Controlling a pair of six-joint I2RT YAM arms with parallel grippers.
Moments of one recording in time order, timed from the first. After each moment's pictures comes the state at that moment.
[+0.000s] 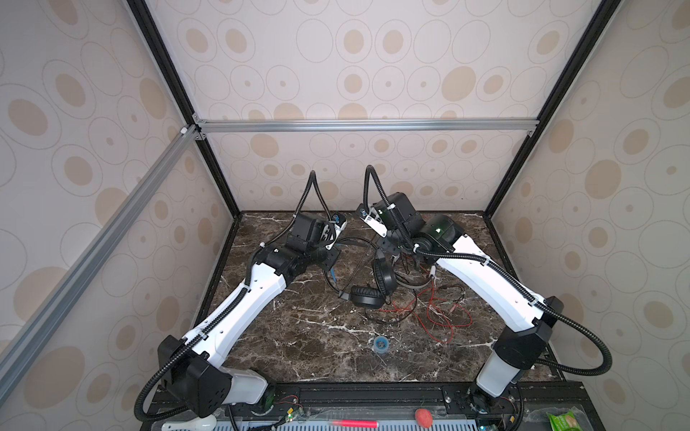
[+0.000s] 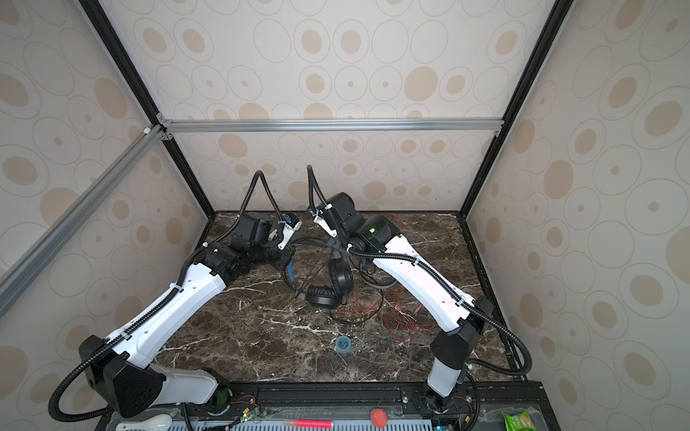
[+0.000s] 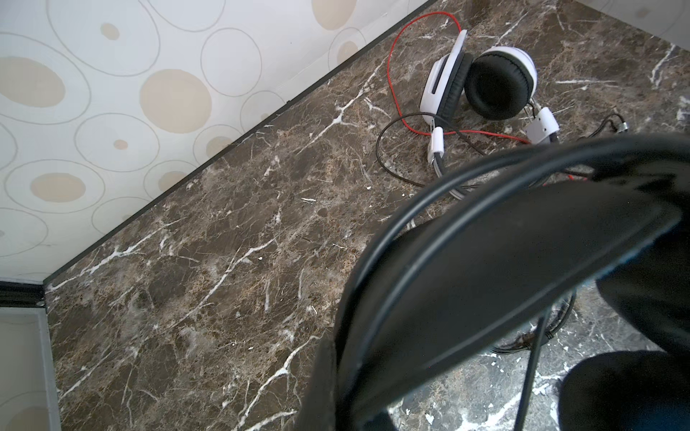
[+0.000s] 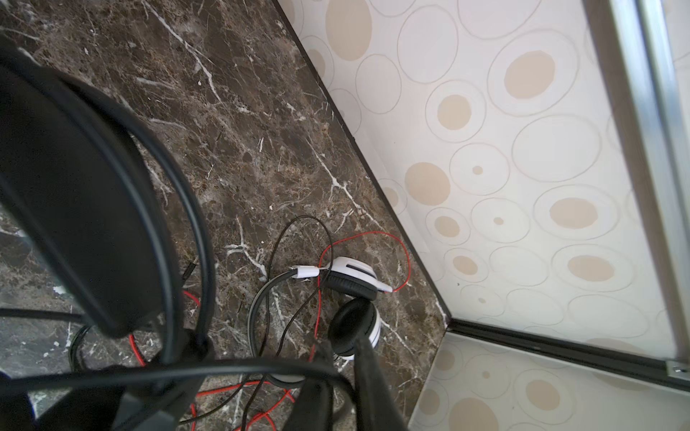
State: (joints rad) left arm -0.52 1.36 1.35 -0.70 -0.01 0.20; right arm 0.77 1.70 1.94 -1.03 0.48 -0.42
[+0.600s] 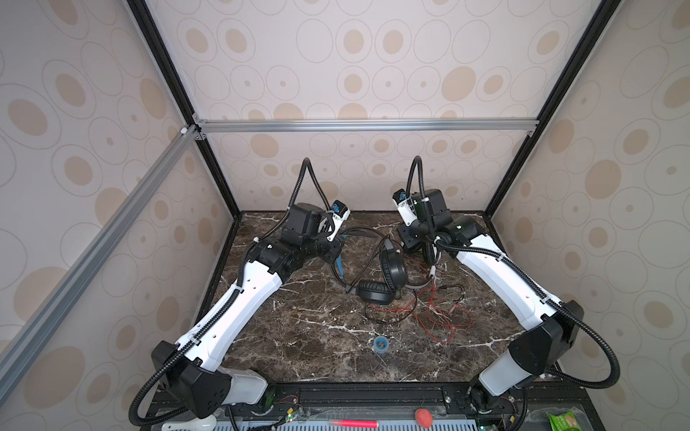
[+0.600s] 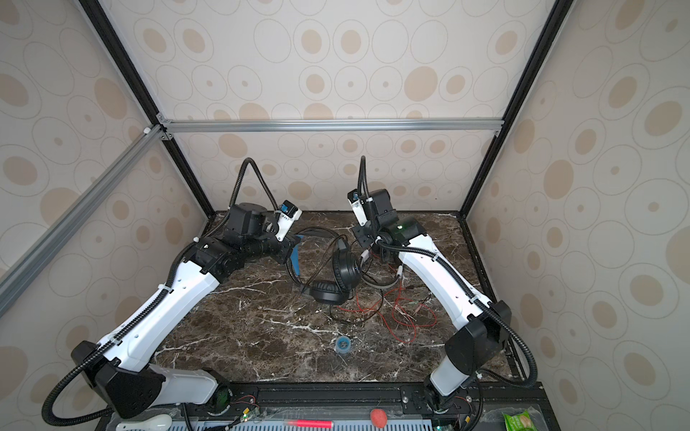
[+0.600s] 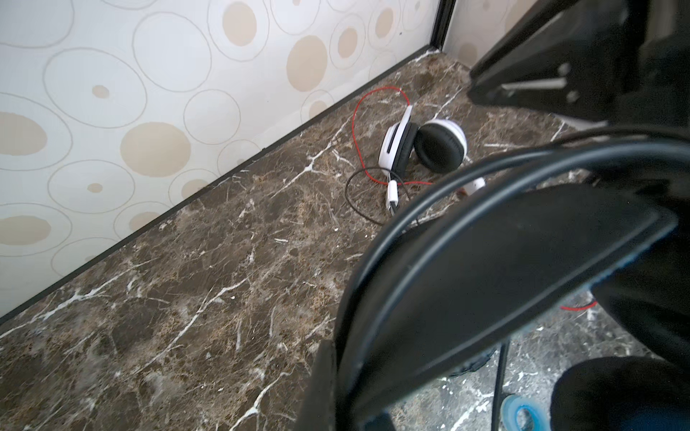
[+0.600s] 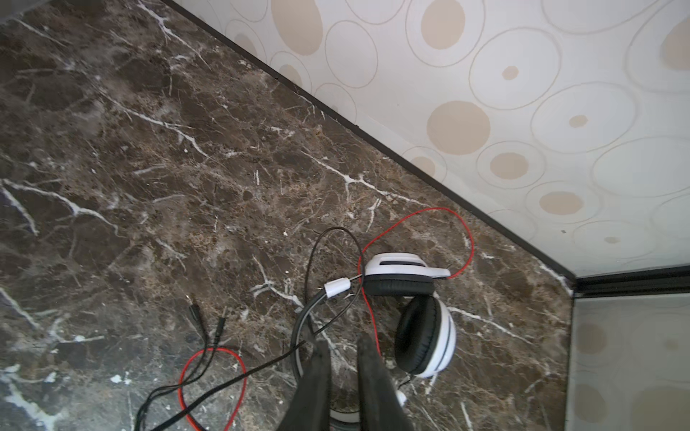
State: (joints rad) left arm -0.53 1.36 1.49 -0.71 0.11 0.11; right arm 0.51 1.59 1.64 -0.73 0.14 -0.14
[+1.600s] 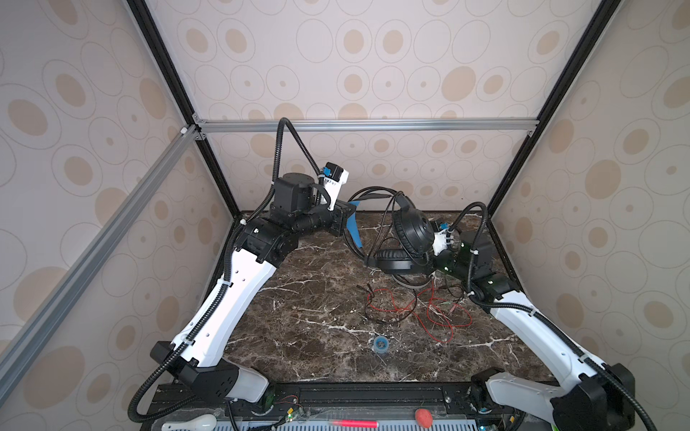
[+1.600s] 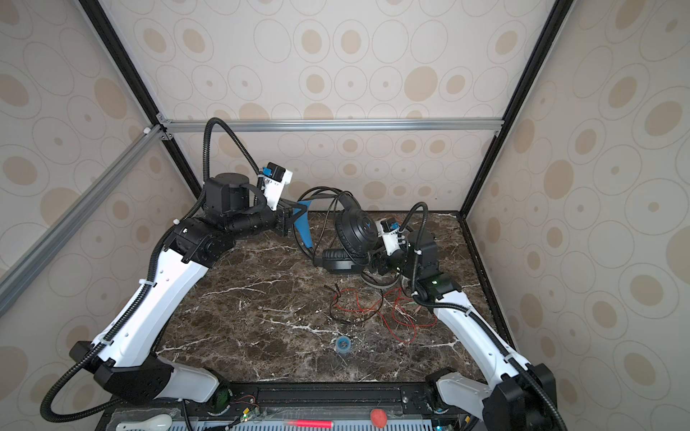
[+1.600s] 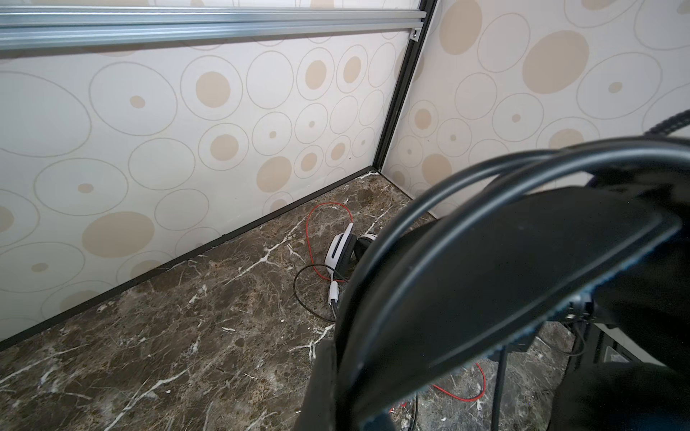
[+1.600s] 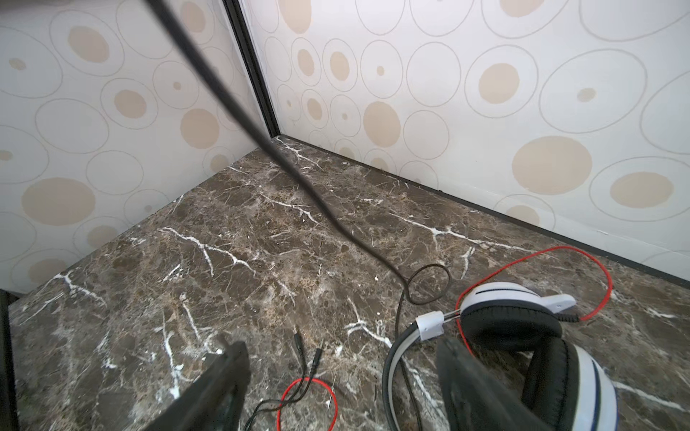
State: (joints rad) left arm -0.53 1.43 1.79 -0.71 0.26 -0.10; right arm 0.34 1.19 0.93 -0.06 -0.37 0.00
